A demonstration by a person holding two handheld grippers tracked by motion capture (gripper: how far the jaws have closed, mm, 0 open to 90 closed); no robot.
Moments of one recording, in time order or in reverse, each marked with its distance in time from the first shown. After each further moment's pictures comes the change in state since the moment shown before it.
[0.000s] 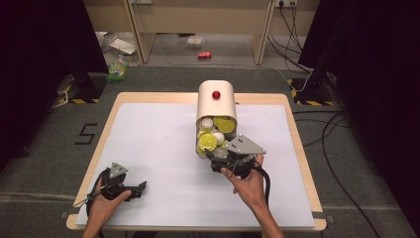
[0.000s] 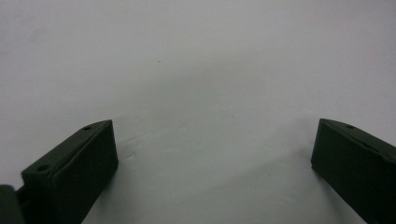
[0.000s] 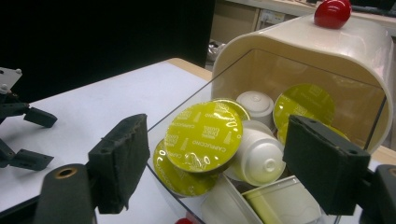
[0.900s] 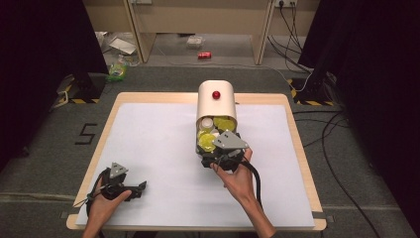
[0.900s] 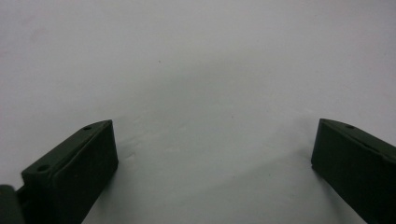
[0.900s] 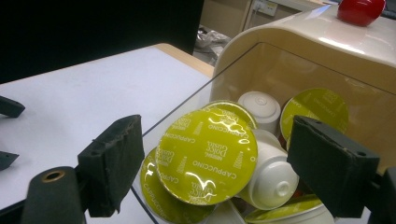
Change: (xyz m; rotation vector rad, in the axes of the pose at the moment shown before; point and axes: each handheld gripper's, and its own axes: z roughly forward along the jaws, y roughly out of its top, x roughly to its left) left arm 0.000 0.000 0.000 0.000 0.001 0.000; right arm 0.009 0.006 0.029 0.063 -0.057 -0.055
